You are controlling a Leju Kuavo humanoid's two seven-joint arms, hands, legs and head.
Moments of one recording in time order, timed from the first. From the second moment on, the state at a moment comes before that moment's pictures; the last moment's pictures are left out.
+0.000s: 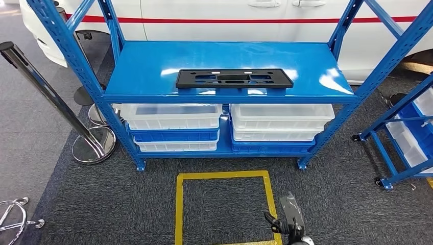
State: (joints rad) left arm -0.07 -0.11 0.09 -0.22 -0.20 0.17 -0.30; right arm -0.39 0.15 -0.79 -0.29 0.86 -0.26 -0.62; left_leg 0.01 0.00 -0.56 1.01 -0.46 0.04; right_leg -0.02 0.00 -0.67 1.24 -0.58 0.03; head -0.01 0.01
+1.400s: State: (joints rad) left arm -0.18 -0.14 0.07 -0.22 -0.38 0.09 -0.30; right arm -0.74 -0.14 1.10 -0.98 1.54 -0.70 0.70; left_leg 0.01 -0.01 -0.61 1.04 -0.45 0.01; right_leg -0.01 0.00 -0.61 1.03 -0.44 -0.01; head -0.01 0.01
